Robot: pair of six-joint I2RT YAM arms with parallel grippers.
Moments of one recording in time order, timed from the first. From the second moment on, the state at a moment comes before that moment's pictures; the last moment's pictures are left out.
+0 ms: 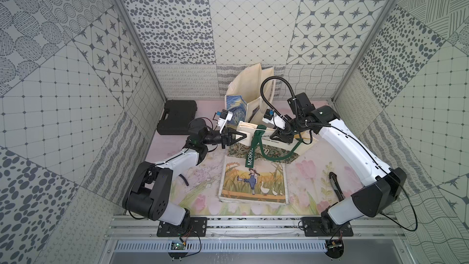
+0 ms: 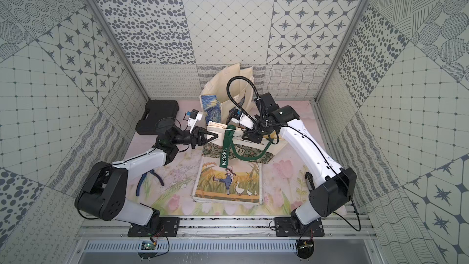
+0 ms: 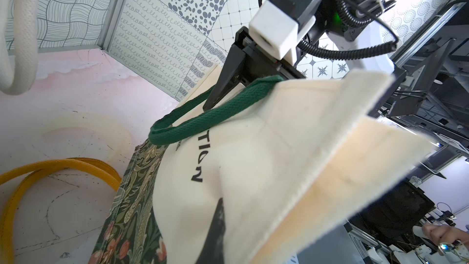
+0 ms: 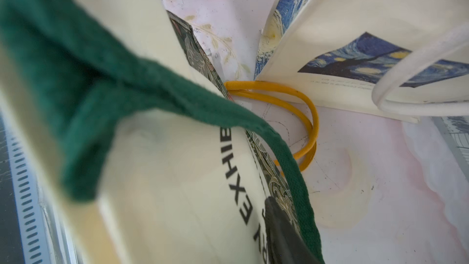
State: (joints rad) left arm -0.33 1.50 0.75 0.84 1.24 -0.65; right arm 0.48 1.53 1.61 -1.11 -0.33 -0.64
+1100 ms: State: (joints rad) left arm -0.30 1.58 0.78 1.07 1.34 -0.86; right arm 0.21 1.33 1.33 -1.12 -0.55 -0.54
